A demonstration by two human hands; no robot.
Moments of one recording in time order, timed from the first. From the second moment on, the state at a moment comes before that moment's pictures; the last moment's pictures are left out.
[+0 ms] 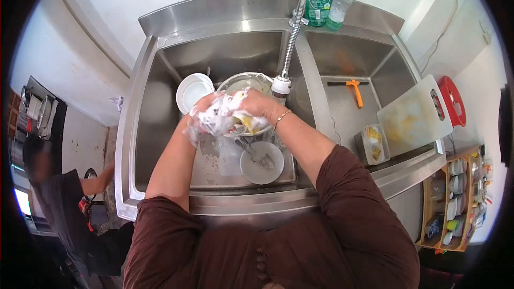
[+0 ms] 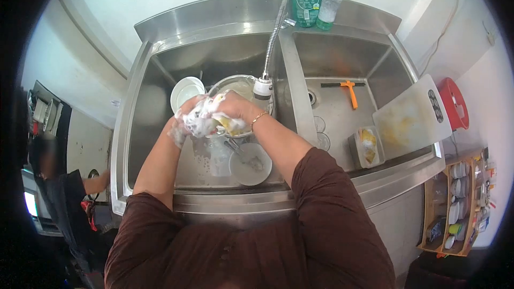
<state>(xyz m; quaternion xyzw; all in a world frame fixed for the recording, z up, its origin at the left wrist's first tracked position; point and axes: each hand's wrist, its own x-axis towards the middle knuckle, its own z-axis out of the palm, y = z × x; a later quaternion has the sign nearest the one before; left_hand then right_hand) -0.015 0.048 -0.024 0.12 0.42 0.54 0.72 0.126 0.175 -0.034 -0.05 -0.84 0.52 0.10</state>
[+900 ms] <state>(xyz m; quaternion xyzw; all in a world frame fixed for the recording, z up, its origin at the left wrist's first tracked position) 0.100 0.076 0.032 0.26 0.53 0.47 0.65 0.264 0.156 0.095 0.02 -0.98 0.14 0.13</state>
